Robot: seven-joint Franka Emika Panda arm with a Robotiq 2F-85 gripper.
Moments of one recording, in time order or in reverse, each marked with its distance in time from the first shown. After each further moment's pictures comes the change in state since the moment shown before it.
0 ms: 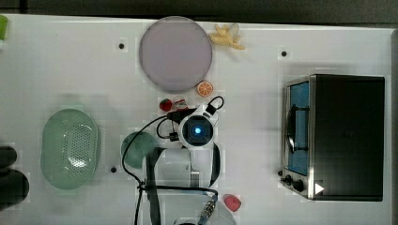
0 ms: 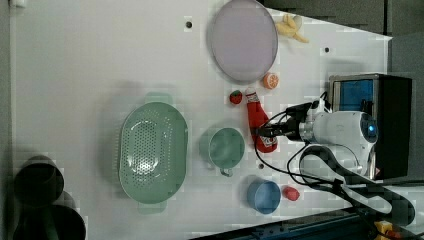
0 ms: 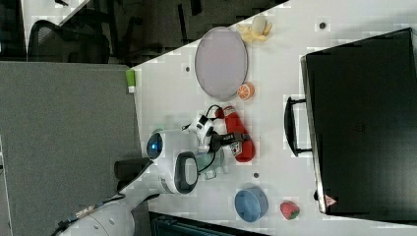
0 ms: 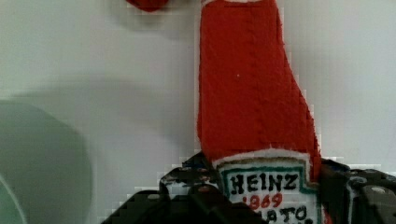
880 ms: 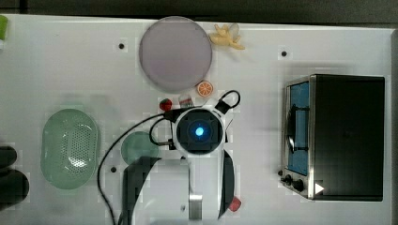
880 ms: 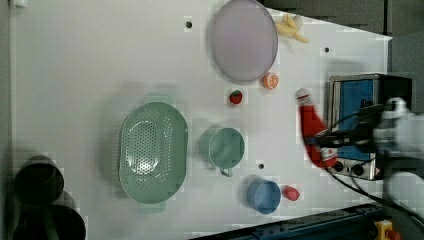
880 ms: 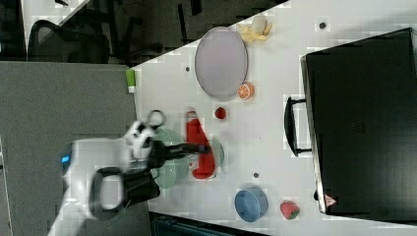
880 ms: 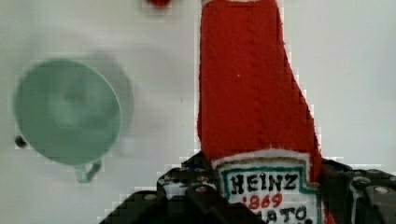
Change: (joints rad) arm -0.011 -0.528 -0.001 0.078 -0.002 -0.629 0.034
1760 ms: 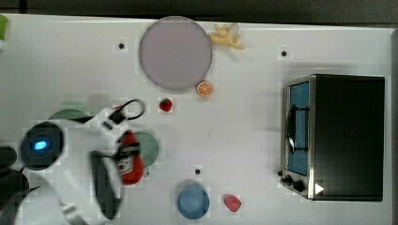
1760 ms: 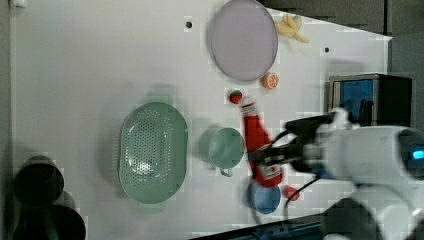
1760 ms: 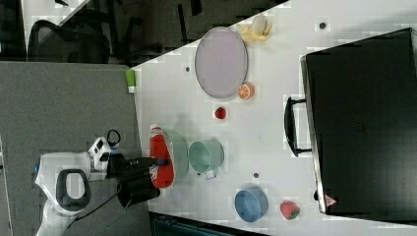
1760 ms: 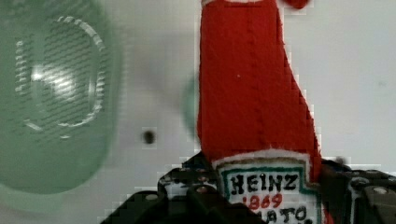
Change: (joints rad) arm 0.075 0.116 0.392 0.113 0.018 -0.054 0.467
